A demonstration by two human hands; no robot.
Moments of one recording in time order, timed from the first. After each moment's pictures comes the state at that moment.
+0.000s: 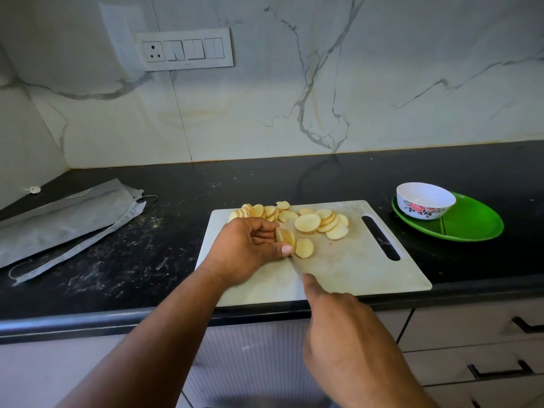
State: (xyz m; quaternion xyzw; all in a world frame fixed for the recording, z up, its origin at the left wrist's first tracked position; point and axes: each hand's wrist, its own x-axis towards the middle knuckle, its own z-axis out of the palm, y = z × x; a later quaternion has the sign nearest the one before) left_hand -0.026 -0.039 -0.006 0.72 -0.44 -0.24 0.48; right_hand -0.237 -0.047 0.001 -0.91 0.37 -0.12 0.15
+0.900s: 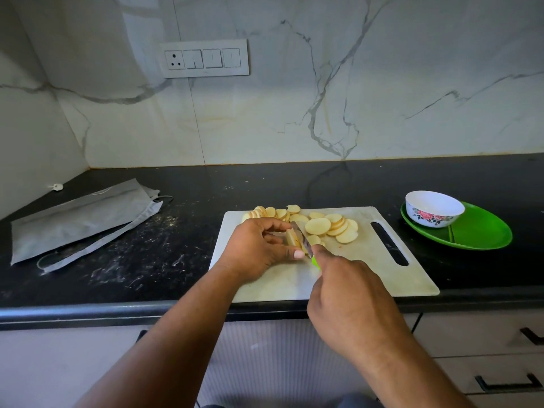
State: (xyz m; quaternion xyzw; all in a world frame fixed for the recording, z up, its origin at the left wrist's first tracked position) left_hand -0.028 -0.037 -0.003 0.72 -0.44 -0.23 0.48; right_hand -0.223 -0.053 0.030 -0.88 0.37 -0.24 0.16
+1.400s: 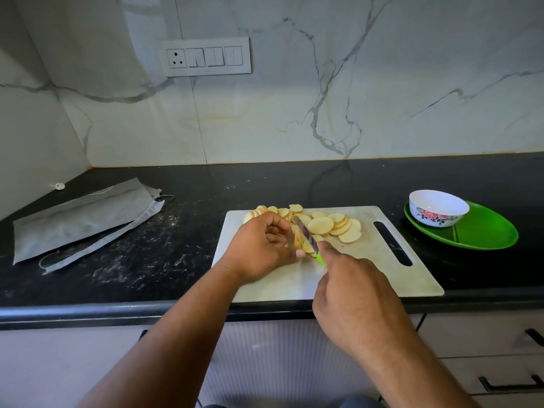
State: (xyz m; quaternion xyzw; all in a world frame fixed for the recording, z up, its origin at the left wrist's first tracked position) left_hand -0.021 -0.038 -0.010 0.72 -0.45 -0.22 0.48; right_hand -0.222 -0.054 0.032 -0.88 0.37 -0.24 0.16
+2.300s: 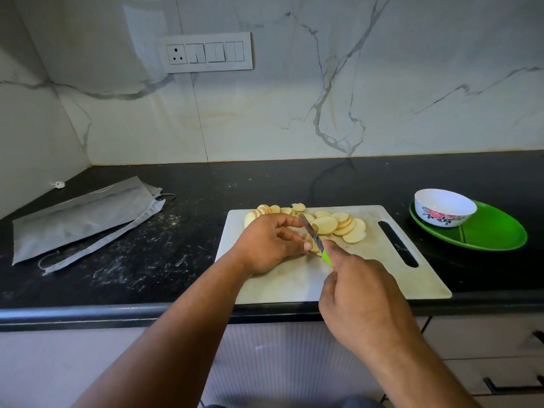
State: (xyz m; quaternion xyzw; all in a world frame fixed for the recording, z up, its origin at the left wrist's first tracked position) left_hand -0.018 -0.055 -0.005 0.68 -0.48 -0.29 0.47; right_hand -0.218 -0.060 0.030 -0.88 0.38 -0.24 0.15
